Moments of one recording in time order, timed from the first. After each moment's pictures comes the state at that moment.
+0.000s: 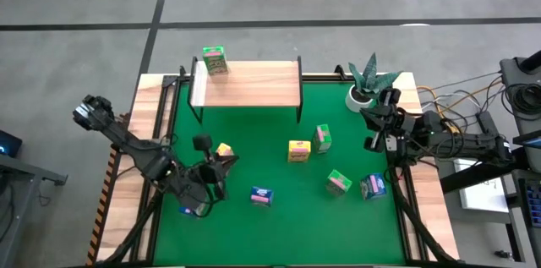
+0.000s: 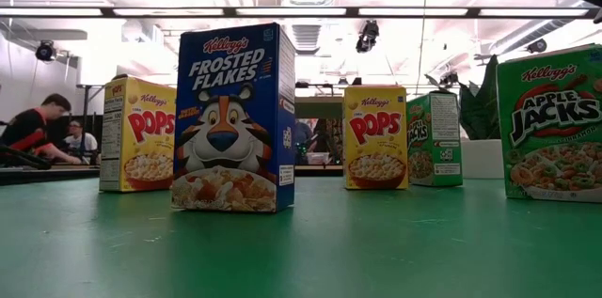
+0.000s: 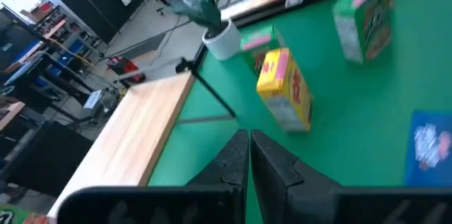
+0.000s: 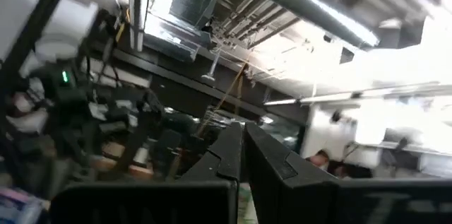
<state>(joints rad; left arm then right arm) -0.63 1.28 1.05 -0.55 -1.04 -0.18 -0.16 0.40 0.19 0.74 -0.03 -0.36</state>
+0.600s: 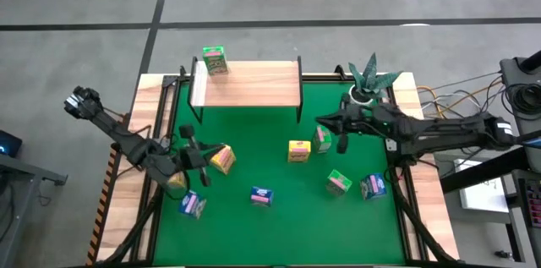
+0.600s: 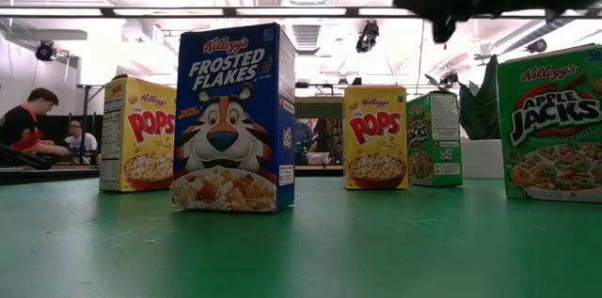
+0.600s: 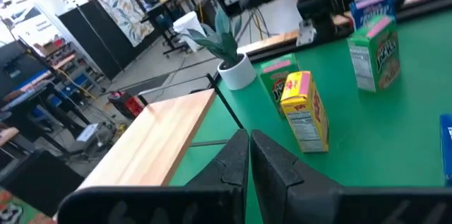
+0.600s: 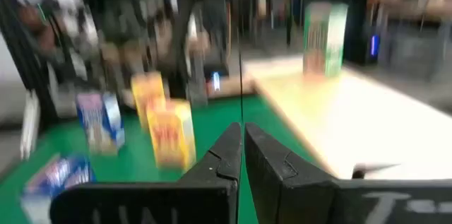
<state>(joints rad) -0.63 0.91 0.66 -0.12 -1.05 0.10 -0.16 0.88 0.46 0.38 -0.03 0.06</state>
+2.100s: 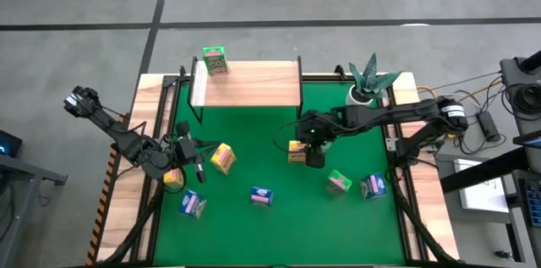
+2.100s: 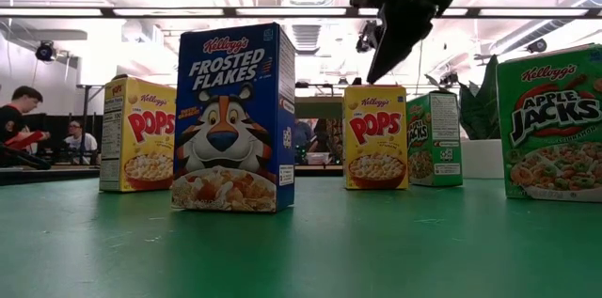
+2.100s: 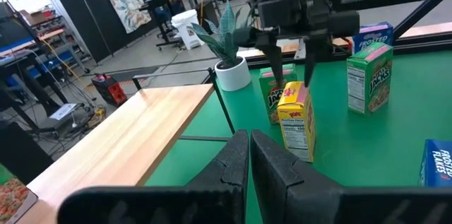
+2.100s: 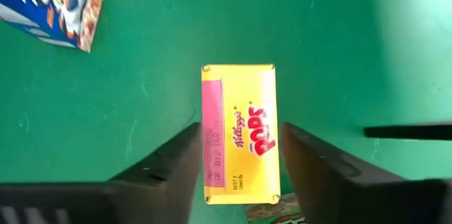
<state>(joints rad) -0.63 0.82 0.61 -0.12 -1.04 -0.04 -0.04 1.51 1.19 -0.68 -0.03 0.00</state>
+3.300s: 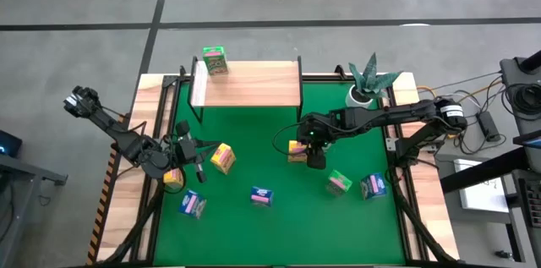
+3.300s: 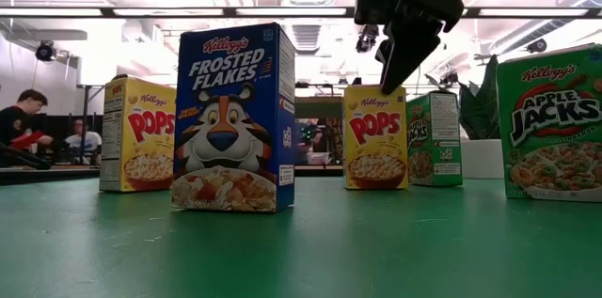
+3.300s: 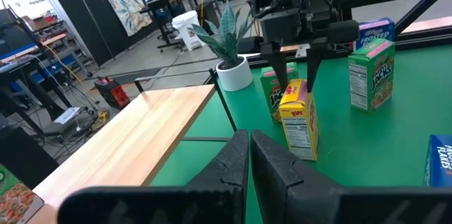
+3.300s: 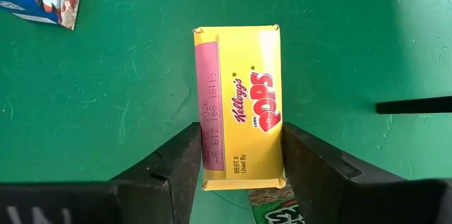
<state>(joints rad) -0.63 0.82 0.61 -0.12 -1.04 -0.02 -0.04 1.52 1.15 -0.69 -0.03 0.03</state>
